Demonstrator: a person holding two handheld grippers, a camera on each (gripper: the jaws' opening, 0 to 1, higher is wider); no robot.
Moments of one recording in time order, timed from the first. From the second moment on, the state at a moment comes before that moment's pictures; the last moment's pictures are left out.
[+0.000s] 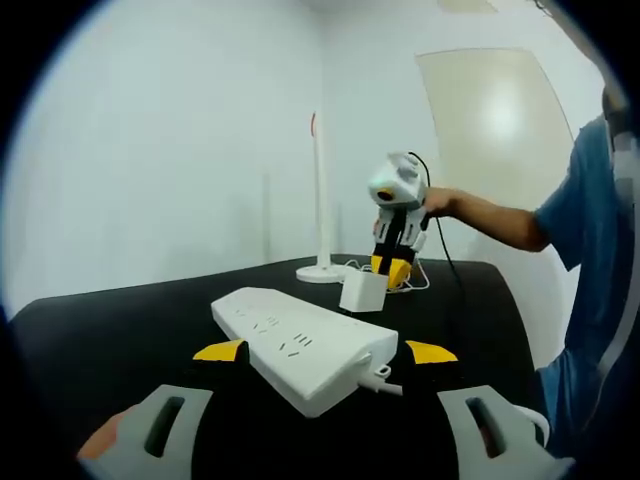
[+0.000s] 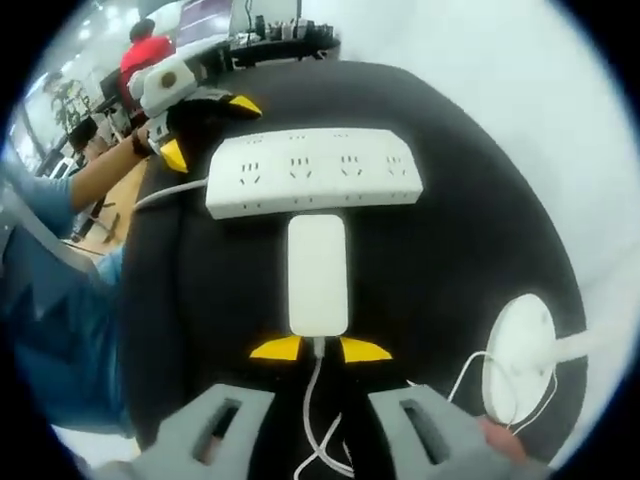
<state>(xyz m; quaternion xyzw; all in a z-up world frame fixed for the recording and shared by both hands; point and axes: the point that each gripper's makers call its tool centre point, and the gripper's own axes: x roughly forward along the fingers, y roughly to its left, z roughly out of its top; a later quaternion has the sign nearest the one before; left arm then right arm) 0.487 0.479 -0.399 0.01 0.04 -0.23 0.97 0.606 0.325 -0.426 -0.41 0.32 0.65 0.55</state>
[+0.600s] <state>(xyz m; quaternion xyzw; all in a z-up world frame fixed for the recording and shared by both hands) 0.487 0.479 -0.399 0.01 0.04 -0.23 0.97 0.603 0.325 -0.436 -0.42 0.33 0.66 0.53</state>
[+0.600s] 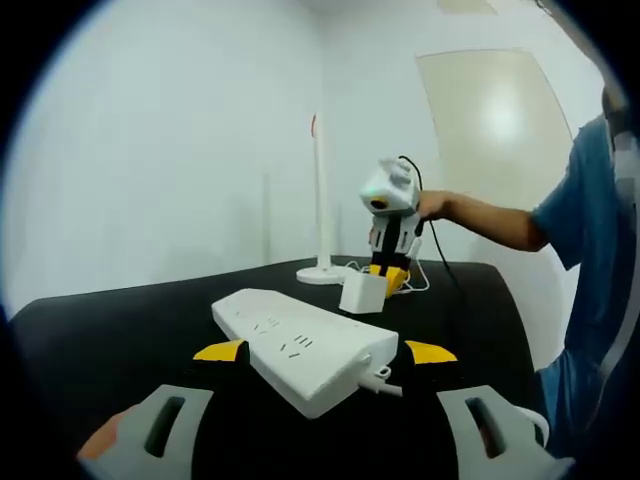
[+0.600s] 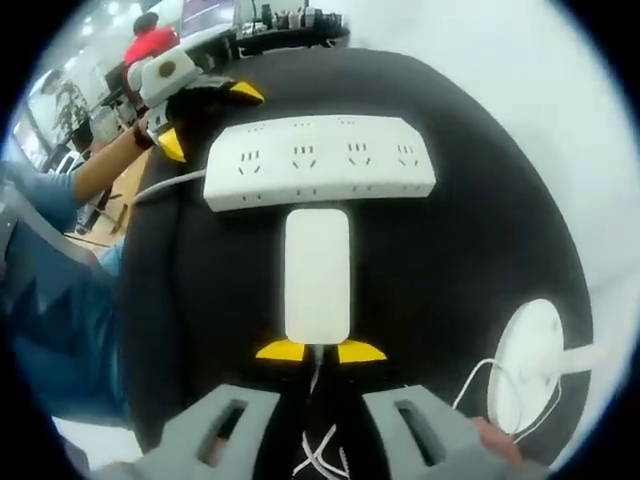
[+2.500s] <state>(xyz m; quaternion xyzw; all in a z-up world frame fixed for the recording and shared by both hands) 0.488 0.481 -0.400 0.01 0.04 -0.22 0.97 0.592 0.339 -0.387 -0.32 0.23 0.69 0.60</state>
